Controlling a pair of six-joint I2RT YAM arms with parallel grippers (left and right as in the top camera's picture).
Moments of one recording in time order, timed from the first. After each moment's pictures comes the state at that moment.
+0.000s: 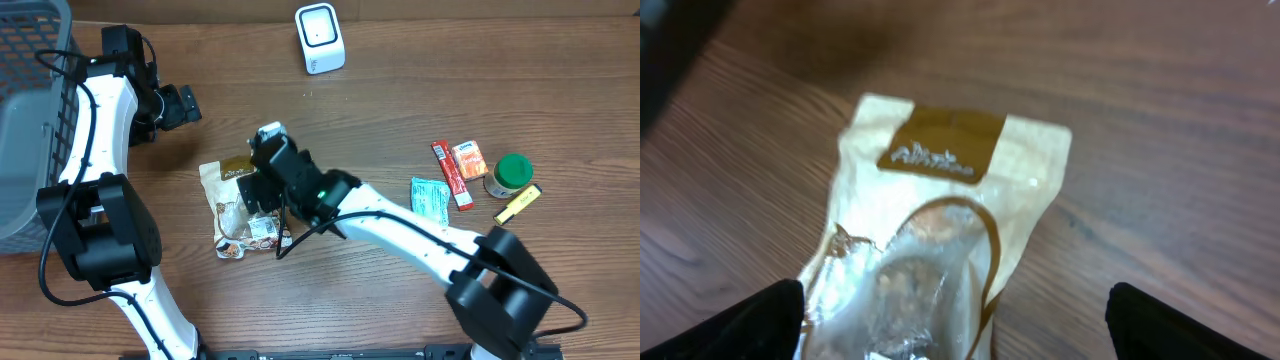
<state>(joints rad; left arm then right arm) 0.17 2.08 1.81 -1.07 0.07 -0.24 0.90 1.89 1.35 -0.33 0.09 0.44</state>
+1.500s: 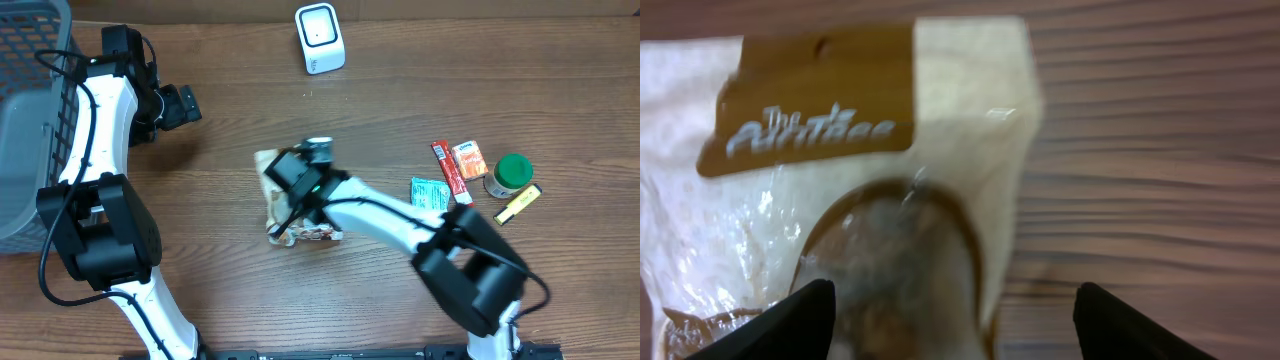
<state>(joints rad) 0.17 2.08 1.81 -1.07 0.07 -0.24 0.82 1.99 1.34 -0.60 0.39 0.80</state>
